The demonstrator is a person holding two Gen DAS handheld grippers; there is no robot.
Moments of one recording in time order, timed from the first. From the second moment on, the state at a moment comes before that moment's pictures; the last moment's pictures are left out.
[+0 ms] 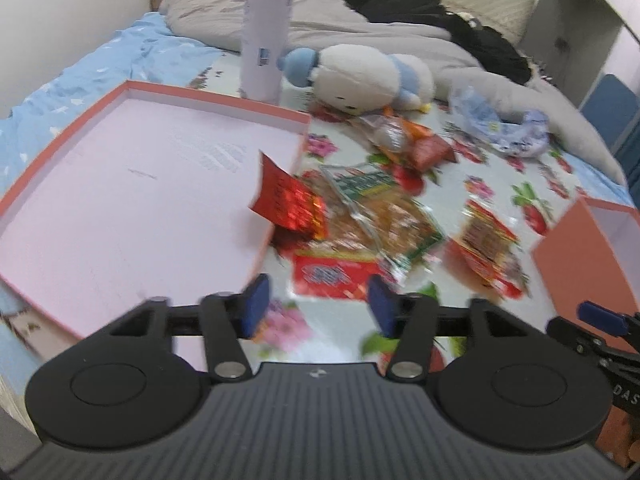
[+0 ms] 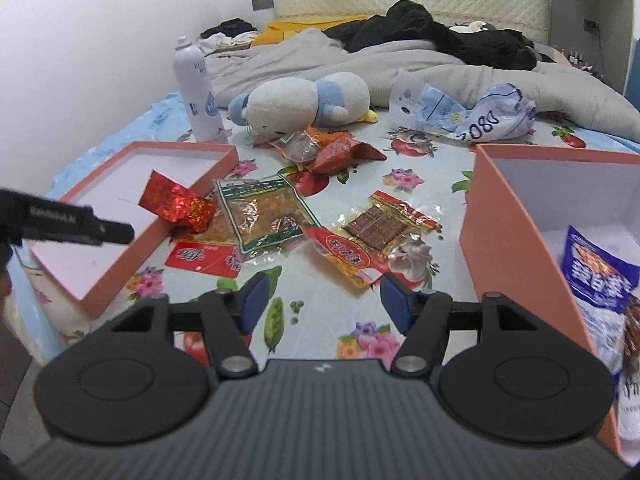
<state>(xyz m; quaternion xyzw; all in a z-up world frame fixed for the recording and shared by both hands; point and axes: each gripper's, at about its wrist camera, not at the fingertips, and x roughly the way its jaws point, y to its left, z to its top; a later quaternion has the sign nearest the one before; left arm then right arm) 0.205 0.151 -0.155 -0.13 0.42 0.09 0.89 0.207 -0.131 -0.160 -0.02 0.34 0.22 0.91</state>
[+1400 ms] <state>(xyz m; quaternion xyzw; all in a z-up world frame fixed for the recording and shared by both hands) 0.292 0.195 -0.209 -0.14 0.41 0.10 0.90 0.309 -0.054 -0.230 -0.10 0.39 0.22 0.89</state>
